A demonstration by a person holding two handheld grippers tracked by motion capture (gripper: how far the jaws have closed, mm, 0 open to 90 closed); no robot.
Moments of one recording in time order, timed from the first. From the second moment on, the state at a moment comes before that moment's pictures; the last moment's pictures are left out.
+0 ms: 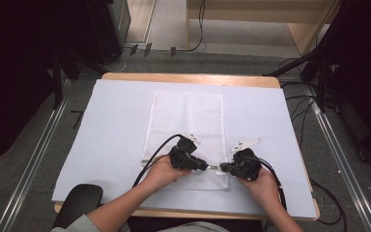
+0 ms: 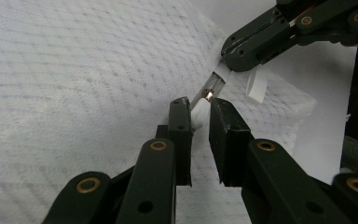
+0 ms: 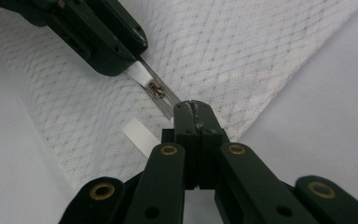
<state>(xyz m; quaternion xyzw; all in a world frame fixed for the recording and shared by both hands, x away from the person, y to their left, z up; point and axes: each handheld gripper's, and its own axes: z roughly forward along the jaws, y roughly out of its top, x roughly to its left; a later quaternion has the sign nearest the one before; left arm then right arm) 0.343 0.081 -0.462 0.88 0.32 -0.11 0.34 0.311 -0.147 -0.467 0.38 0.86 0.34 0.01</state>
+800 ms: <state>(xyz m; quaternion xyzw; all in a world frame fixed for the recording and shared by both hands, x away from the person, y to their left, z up) 0.343 0.069 -0.464 0.87 0.33 -0.12 0.33 0.309 -0.144 -0.466 0.38 0.86 0.33 0.02</state>
